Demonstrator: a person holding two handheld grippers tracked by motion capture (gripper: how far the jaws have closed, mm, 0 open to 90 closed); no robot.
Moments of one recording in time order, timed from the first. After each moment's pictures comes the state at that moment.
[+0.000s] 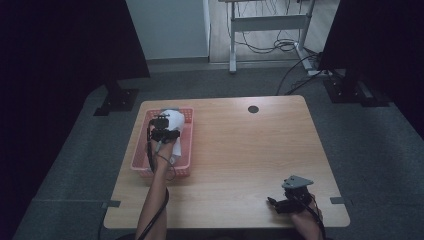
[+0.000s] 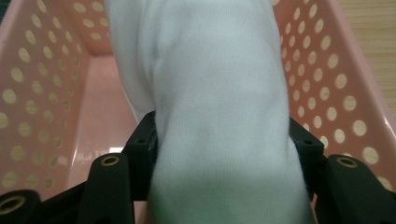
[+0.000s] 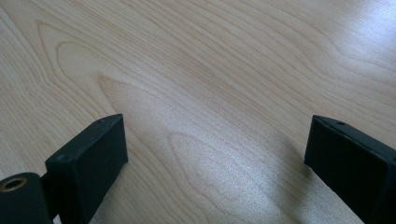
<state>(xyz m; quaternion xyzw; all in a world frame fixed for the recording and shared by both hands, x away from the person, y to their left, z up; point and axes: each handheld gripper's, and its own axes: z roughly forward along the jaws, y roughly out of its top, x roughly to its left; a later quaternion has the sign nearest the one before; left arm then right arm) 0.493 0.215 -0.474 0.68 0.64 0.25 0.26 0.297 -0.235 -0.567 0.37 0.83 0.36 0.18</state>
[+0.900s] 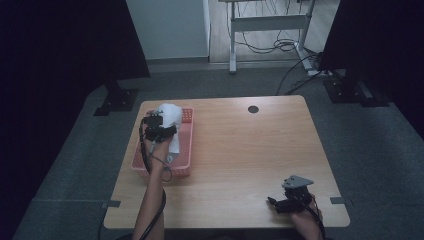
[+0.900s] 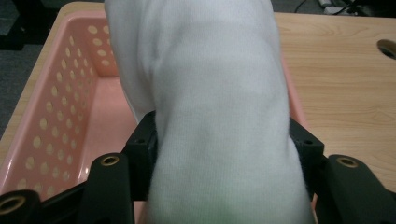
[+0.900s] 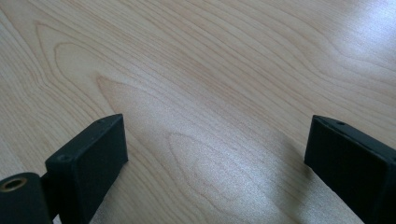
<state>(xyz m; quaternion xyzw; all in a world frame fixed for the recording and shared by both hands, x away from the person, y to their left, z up) 0.463 0.218 -0.435 0.65 0.63 0.25 0.33 0.297 -0.235 -0.567 0.37 0.83 0.36 0.18</state>
